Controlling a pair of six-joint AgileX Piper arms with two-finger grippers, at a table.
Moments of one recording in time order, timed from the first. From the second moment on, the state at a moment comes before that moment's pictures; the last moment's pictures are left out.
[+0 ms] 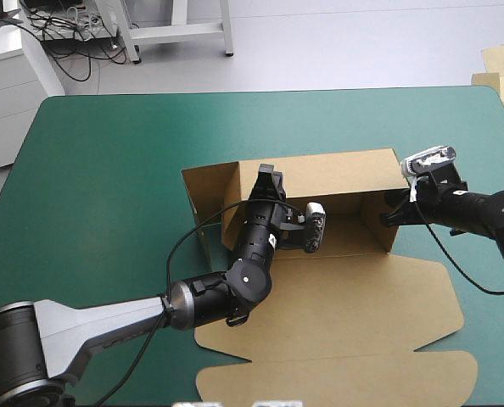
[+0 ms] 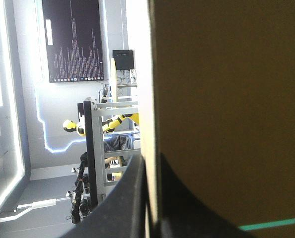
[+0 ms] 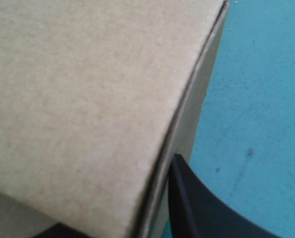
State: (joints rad) left arm -1.11 1.68 -1.11 1.70 0.79 -0.55; right arm -0.09 1.32 -0.92 0.86 0.66 -1.13
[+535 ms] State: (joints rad) left arm -1.12 1.68 -1.11 1.69 0.80 -0.55; right arm -0.06 1.33 -0.92 0.84 0.59 -1.08
